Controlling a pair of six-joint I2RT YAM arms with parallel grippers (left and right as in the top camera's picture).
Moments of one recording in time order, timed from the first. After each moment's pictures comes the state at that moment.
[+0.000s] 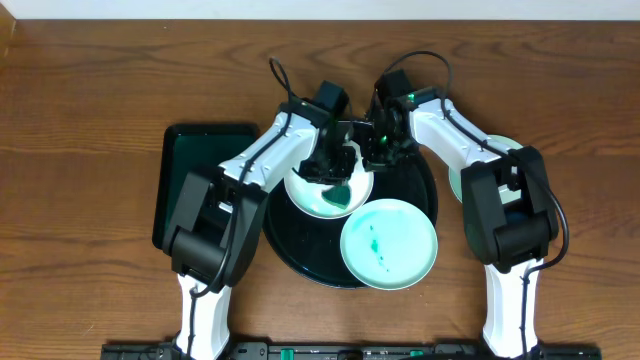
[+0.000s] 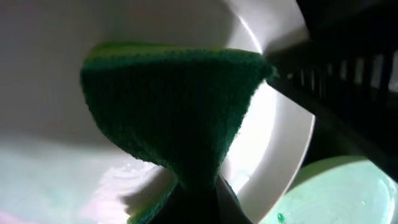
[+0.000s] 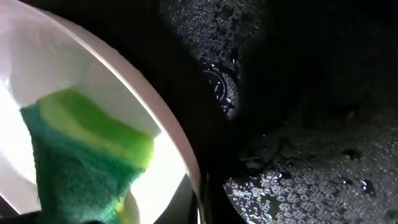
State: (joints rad) left arm -0.48 2.09 1.52 -0.88 0.35 -0.30; right arm 0.38 2.21 1.60 -0.87 -0.35 0.30
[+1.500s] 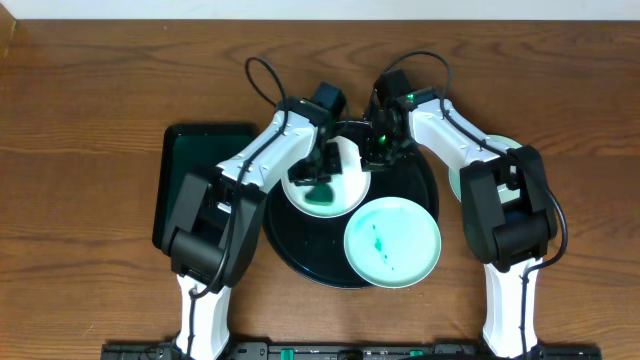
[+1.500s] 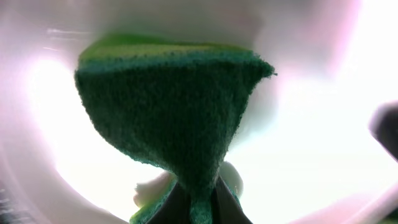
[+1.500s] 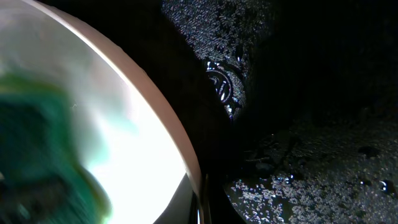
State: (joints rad) left arm -0.48 2.09 1.53 -0.96 0.16 -0.60; right arm 0.38 2.21 1.60 -0.86 -0.38 0.30
